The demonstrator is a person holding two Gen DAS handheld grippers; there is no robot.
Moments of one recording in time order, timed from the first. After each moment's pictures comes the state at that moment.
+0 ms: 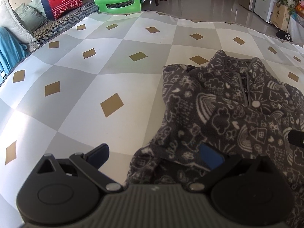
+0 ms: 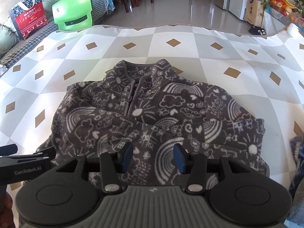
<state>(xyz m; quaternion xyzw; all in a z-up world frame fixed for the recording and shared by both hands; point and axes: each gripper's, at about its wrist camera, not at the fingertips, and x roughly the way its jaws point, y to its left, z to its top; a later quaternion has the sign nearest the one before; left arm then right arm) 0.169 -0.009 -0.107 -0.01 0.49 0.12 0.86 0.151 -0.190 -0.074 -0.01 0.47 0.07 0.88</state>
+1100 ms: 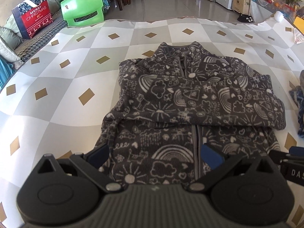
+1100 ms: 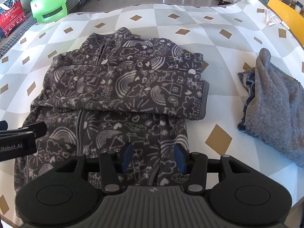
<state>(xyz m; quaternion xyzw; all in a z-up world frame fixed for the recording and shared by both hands) 0.075 -0.081 -0.059 0.03 0.49 0.03 0.87 0.036 -0.257 -0.052 0.00 0.52 -0.01 0.85</state>
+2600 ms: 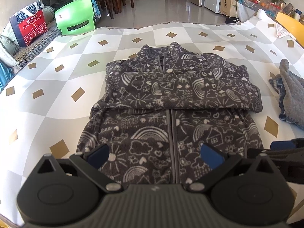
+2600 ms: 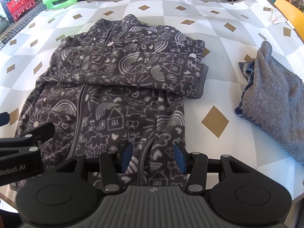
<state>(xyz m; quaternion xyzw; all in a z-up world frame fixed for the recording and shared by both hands) 0.017 -0.117 -0.049 0.04 0.47 0.00 0.88 0.006 -0.268 -0.056 -0.02 0.54 0.02 0.84</state>
